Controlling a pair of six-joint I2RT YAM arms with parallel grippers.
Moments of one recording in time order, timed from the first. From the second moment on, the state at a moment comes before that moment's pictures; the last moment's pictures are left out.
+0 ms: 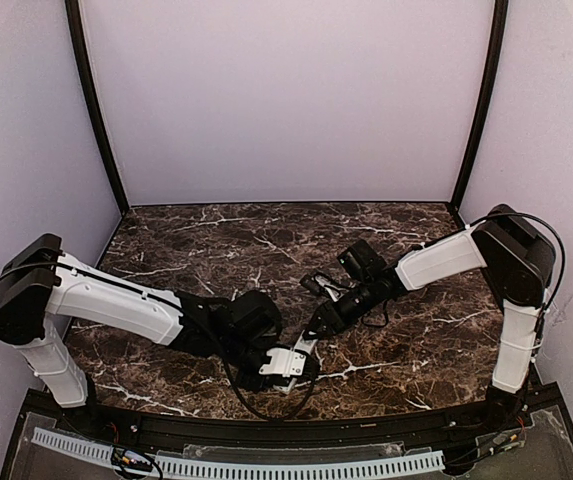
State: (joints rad) left arm -1.17 1.70 0.95 -0.26 0.22 0.64; right arm 0.74 1.93 1.03 -0.15 -0.76 0.18
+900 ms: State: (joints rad) left arm -1.16 1.75 0.98 -0.28 0.22 0.64; right arm 0.74 1.94 1.03 -0.15 -0.76 0.18
